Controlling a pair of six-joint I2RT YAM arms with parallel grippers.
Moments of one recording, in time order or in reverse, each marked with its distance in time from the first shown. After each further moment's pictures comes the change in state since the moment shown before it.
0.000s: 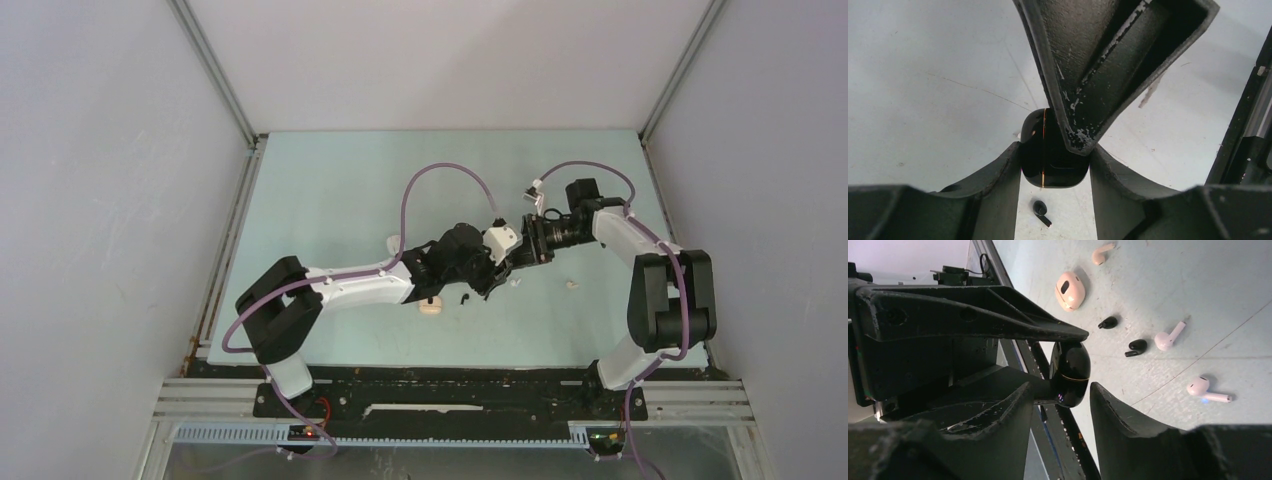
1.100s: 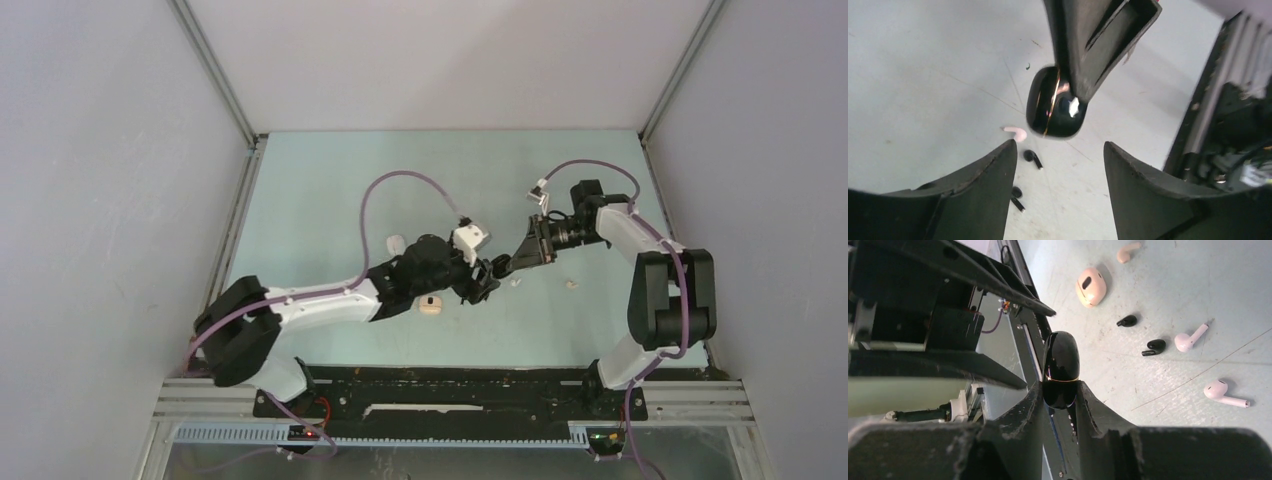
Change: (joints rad) left arm 0.010 -0.178 -0.192 0.154 -0.006 -0.131; right arm -0.008 0.023 0.029 -0.131 -0.076 -0.144
